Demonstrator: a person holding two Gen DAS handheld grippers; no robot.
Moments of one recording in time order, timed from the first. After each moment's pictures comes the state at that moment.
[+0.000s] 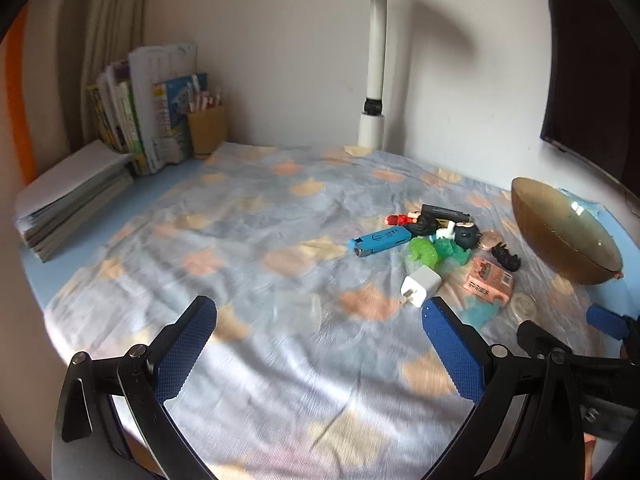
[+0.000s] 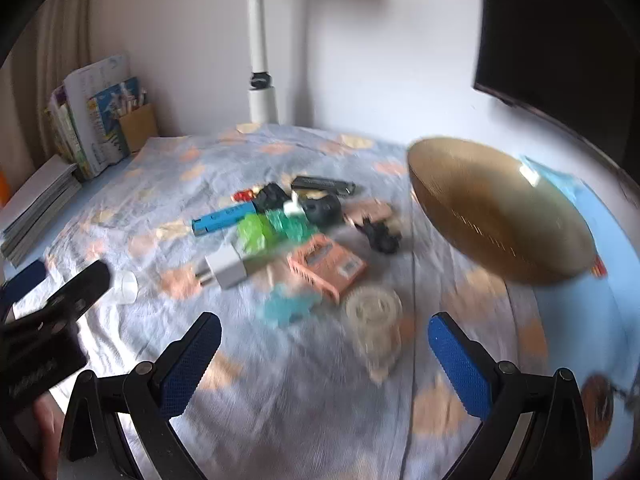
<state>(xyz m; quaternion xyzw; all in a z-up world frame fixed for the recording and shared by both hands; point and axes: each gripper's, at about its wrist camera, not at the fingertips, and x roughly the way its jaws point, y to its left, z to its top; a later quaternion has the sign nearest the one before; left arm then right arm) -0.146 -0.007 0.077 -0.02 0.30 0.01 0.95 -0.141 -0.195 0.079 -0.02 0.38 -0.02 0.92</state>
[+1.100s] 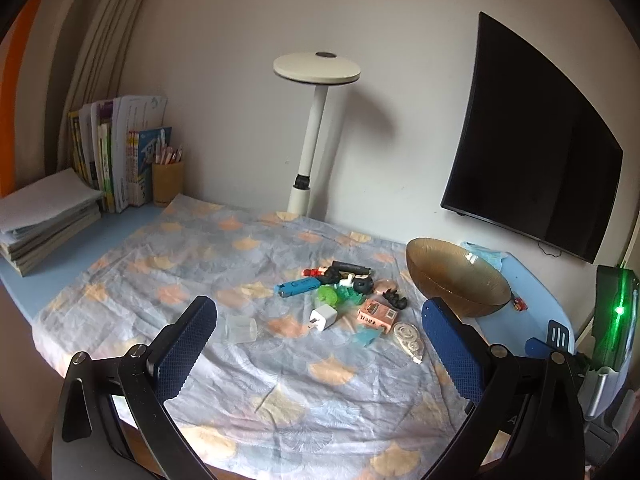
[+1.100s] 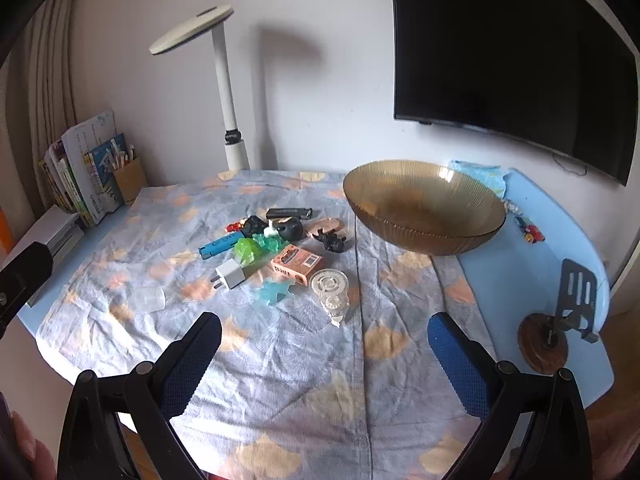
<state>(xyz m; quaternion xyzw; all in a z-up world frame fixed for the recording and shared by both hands) -0.239 -0.007 0.157 -0.08 0.21 -0.11 0.97 -0.251 -0.204 0.140 0.02 0.32 -0.07 0.95</state>
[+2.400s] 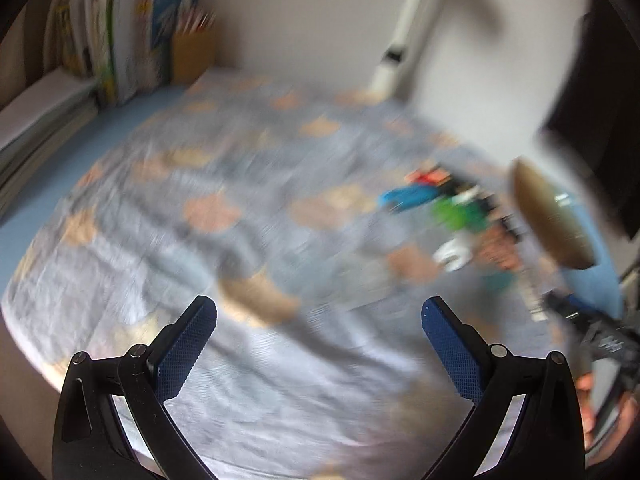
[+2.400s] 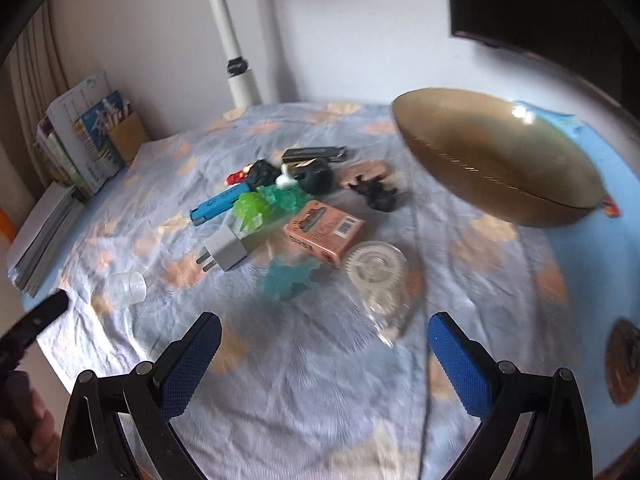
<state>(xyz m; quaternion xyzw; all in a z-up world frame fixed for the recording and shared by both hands) -0.096 0.073 0.041 -0.08 0.44 -0.06 0.89 -0.138 -0.217 0.067 0.06 0.42 0.00 0.90</state>
